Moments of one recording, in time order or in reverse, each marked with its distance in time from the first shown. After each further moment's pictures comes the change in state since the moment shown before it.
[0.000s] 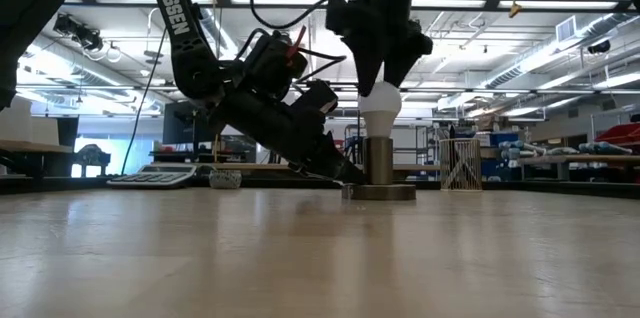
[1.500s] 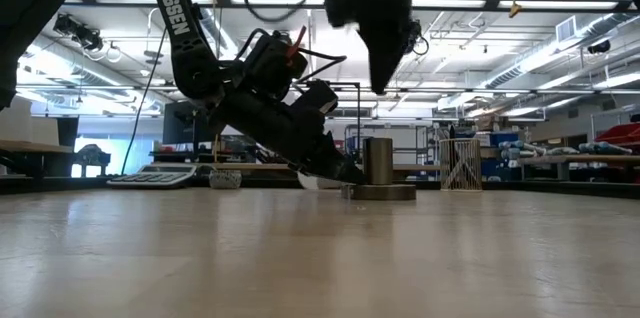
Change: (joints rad) left arm 0.000 0.000 0.000 0.000 0.007 0.007; right arm 0.020 -0.004 0.022 -0.020 -0.009 -0.449
